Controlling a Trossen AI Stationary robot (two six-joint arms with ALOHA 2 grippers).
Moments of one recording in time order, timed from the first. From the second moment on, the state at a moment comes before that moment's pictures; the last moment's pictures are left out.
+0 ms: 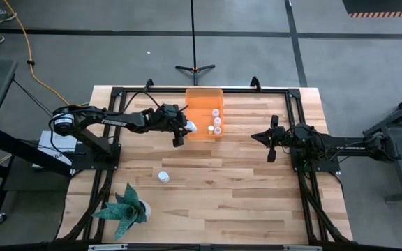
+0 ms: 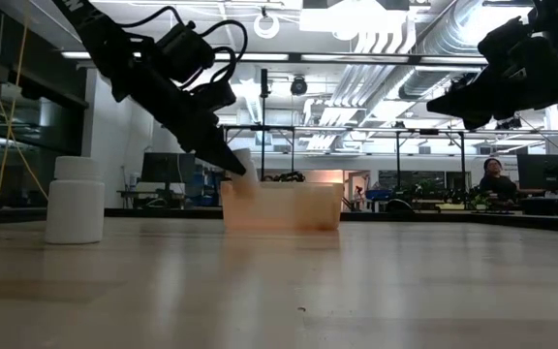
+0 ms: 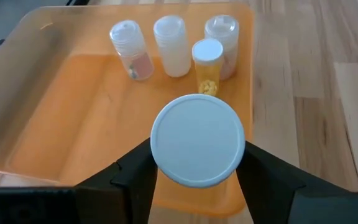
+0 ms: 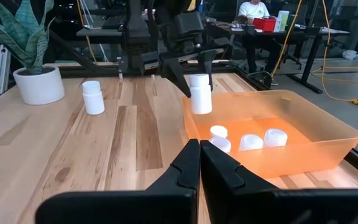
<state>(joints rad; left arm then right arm) 0.32 1.49 0.68 0.17 0.01 0.21 -0.15 0.41 0.08 0.20 0.02 -0.01</state>
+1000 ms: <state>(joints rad) 0.27 1.34 0.81 -0.20 0.24 0.18 -0.15 0.41 0.08 0.18 0.02 0.00</state>
